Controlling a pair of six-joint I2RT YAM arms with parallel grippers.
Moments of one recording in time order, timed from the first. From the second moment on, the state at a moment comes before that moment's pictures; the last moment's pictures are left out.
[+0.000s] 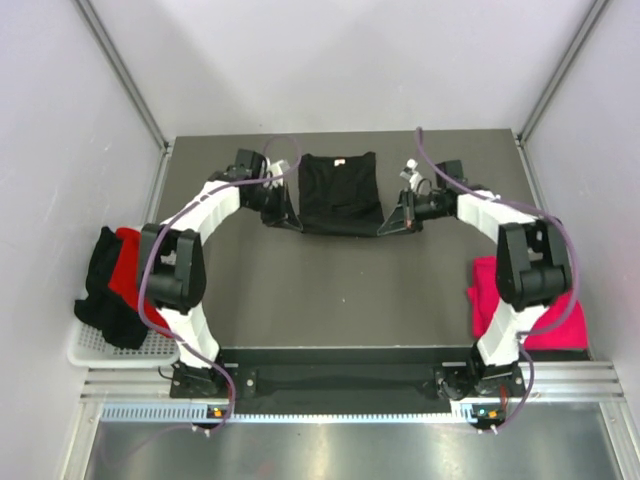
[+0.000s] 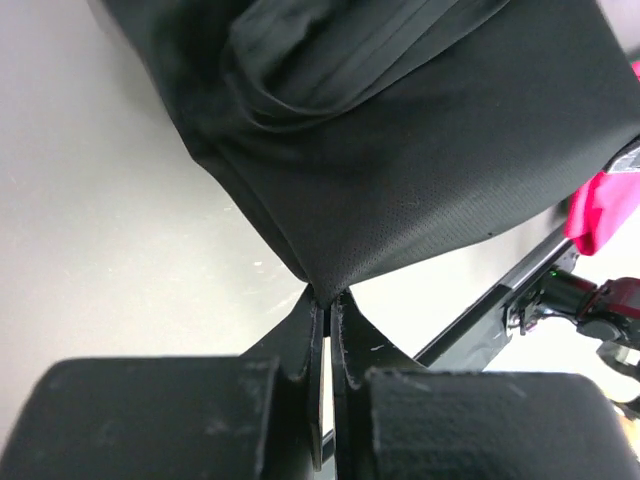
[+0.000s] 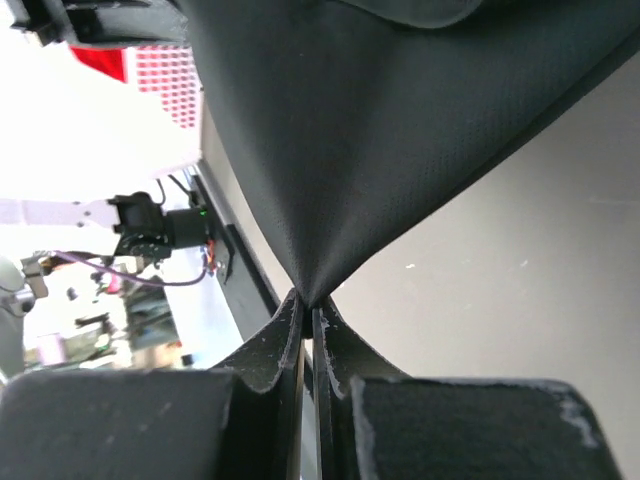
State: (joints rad) left arm -0.22 1.84 1.40 -0.65 0.62 -0.29; right arm 0.17 1.83 1.20 -0.42 -1.02 0.26
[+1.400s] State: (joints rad) left arm -0.22 2.28 2.09 -0.64 0.46 -0.15; right arm 0.12 2.25 1.85 -0.38 -0.92 0.15
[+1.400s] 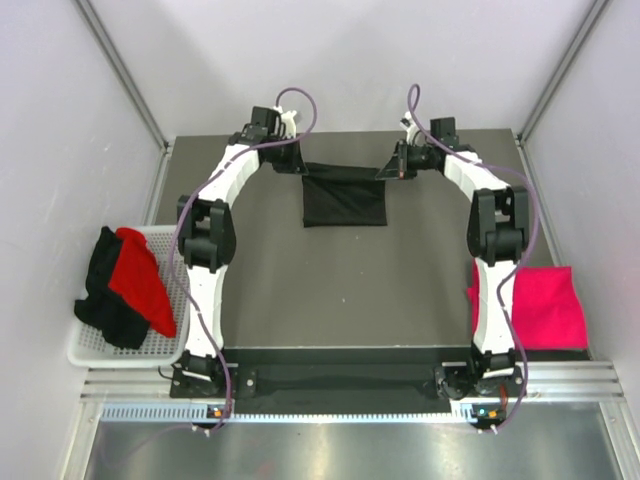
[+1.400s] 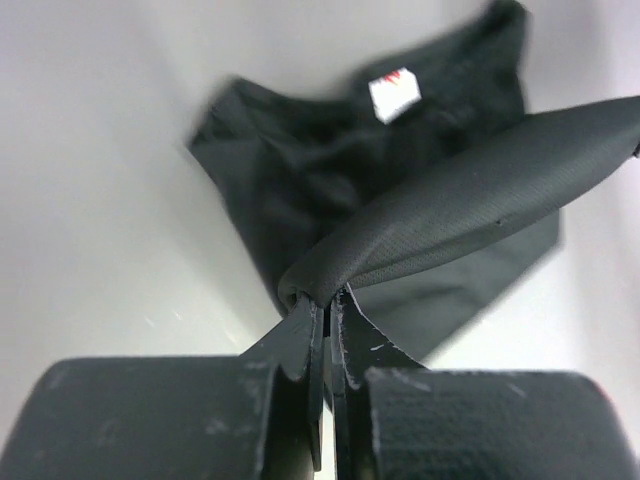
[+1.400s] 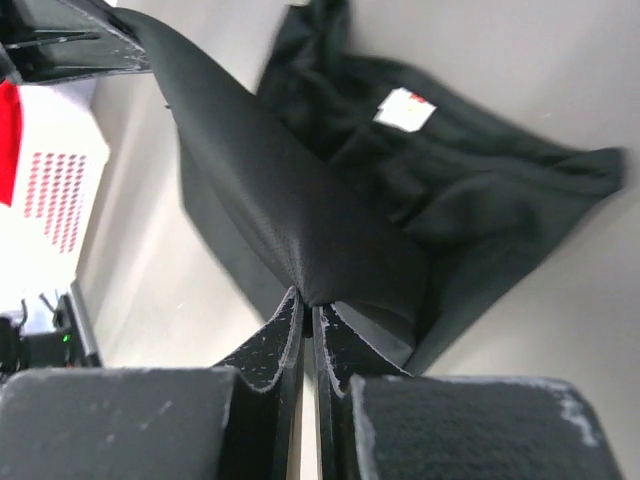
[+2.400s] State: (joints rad) left arm -0.26 2.53 2.34 -0.54 0.35 -0.09; right arm 0.05 2.42 1.97 -0.18 -0.94 0.32
